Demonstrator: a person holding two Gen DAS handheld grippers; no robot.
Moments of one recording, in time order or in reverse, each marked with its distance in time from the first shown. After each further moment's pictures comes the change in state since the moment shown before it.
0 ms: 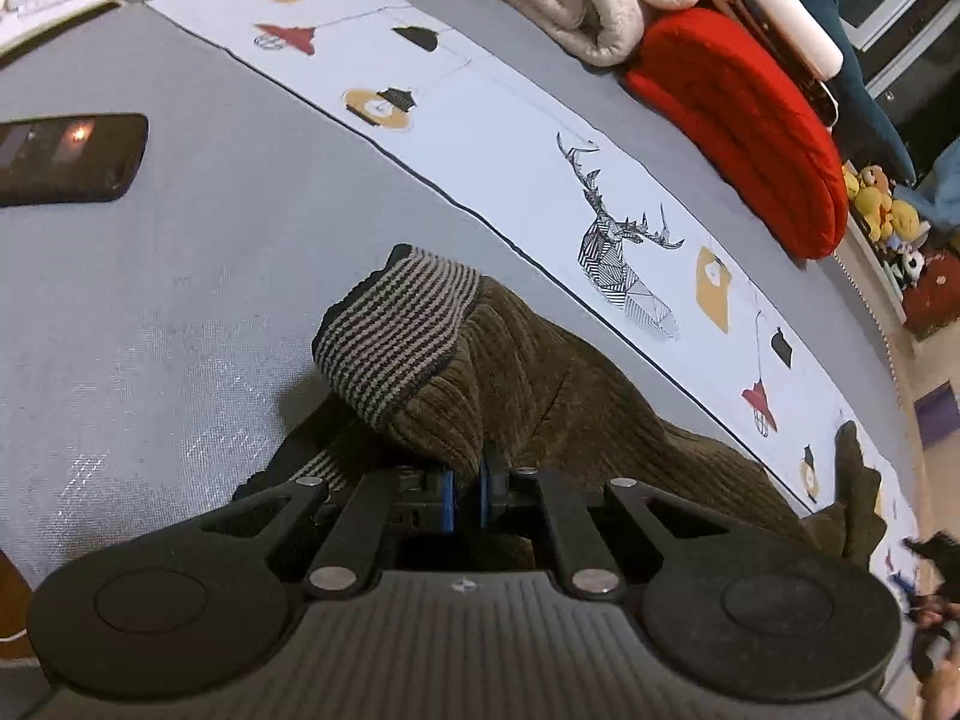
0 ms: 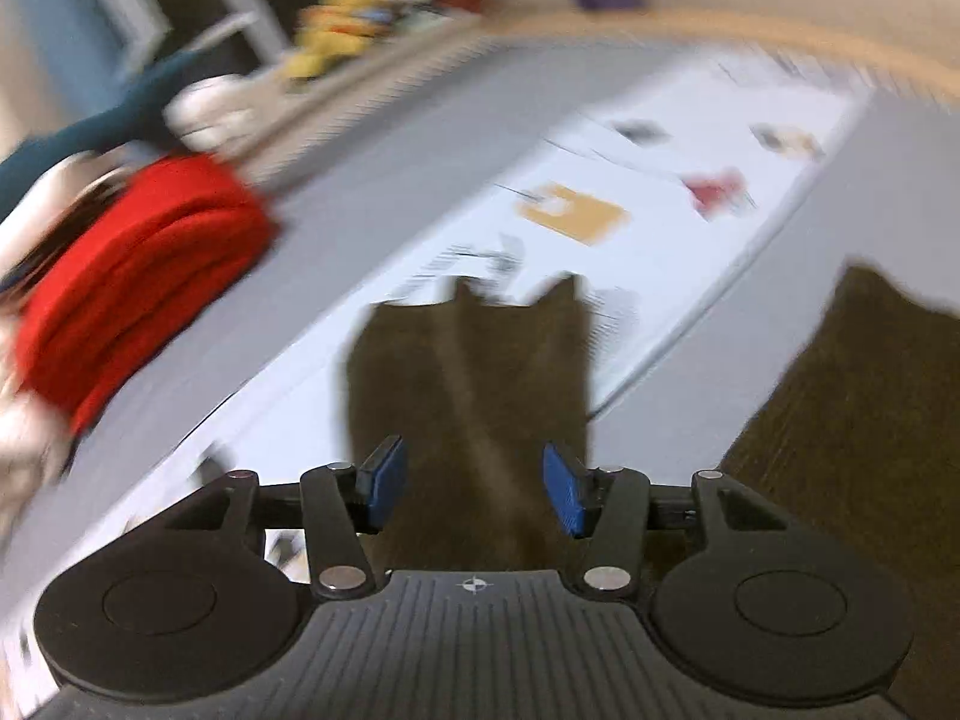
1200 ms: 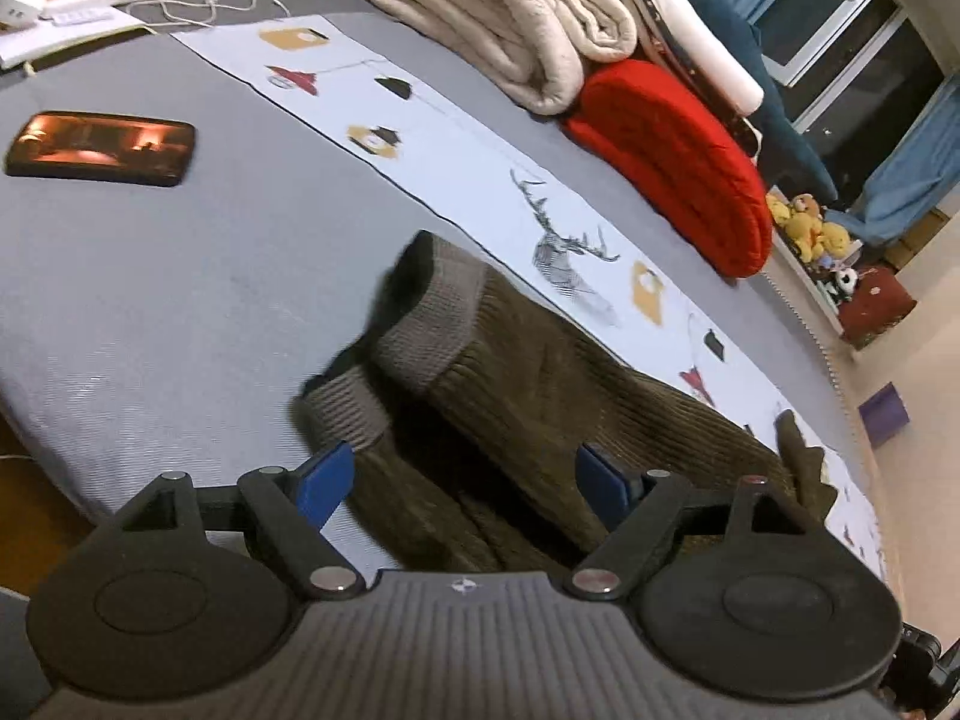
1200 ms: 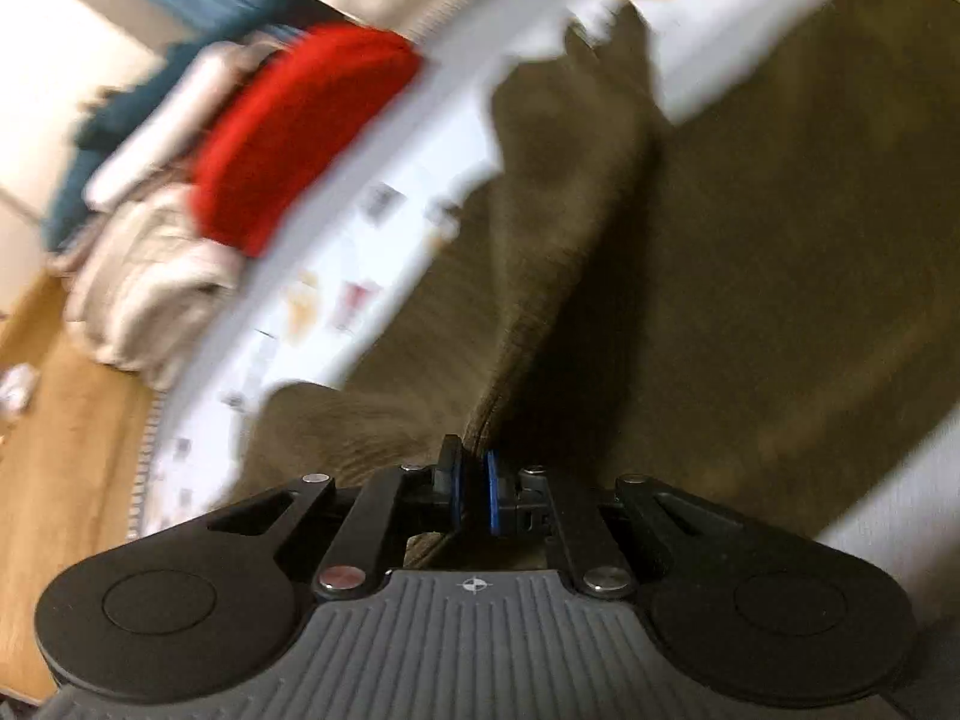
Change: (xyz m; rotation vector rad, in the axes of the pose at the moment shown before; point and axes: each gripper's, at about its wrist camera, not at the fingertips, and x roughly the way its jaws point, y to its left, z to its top) left arm -0.067 0.035 -0.063 0.033 -0.130 -0.126; right arm -0.163 -0.102 -0.166 -0.123 0.201 0.444
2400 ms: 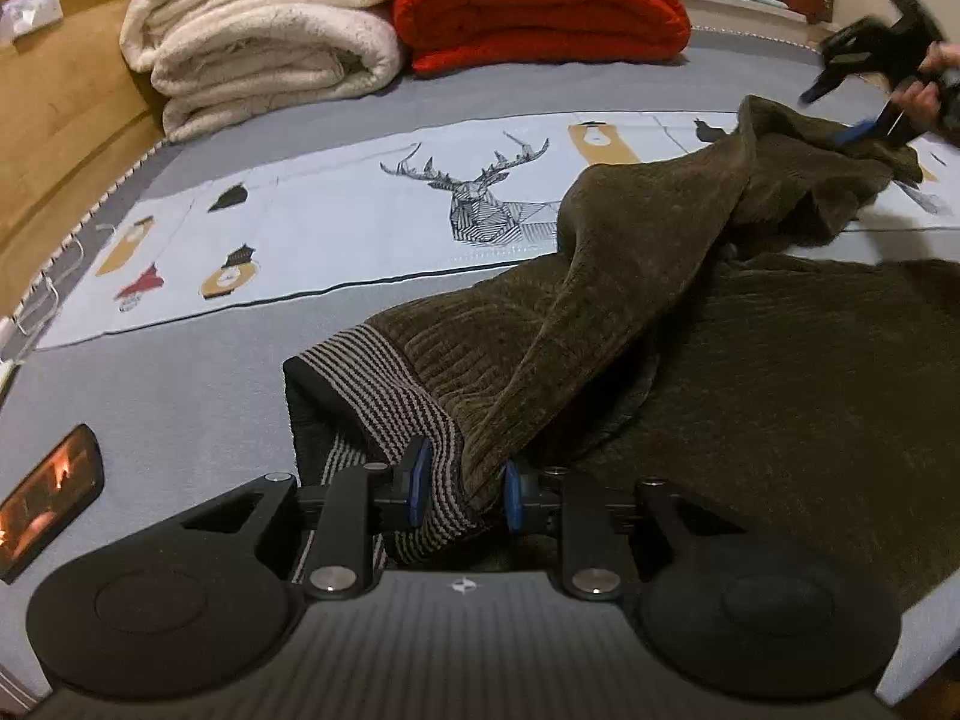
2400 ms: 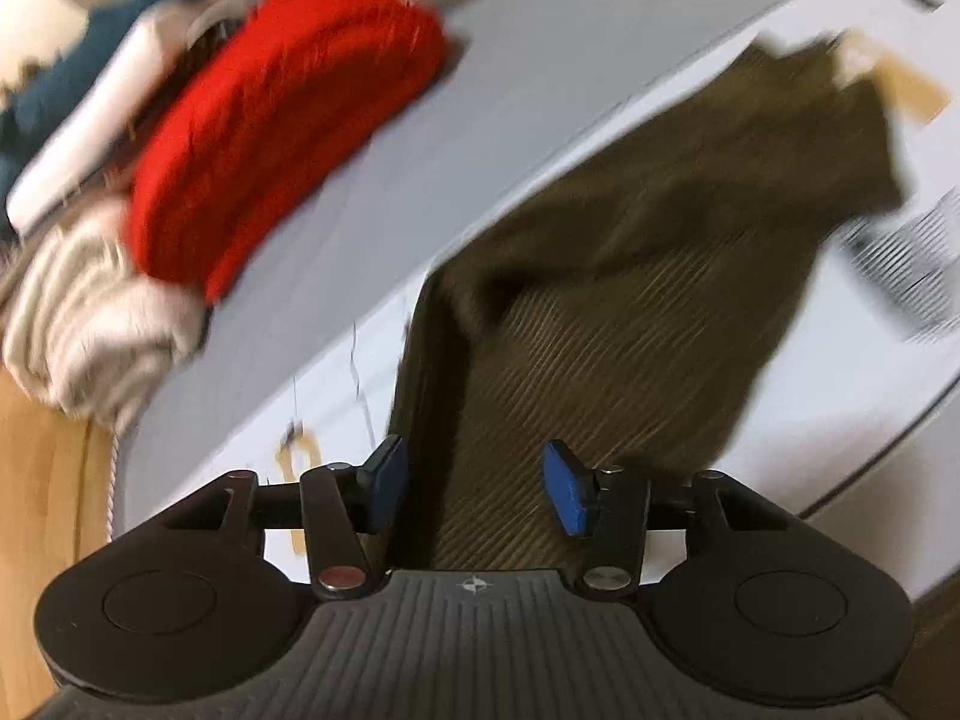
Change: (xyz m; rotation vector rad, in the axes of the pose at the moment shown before) left arm 0.105 -0.089 -0.001 0.747 0.038 0.227; right arm 0.299 0.088 0.209 -0.018 0.226 -0.170
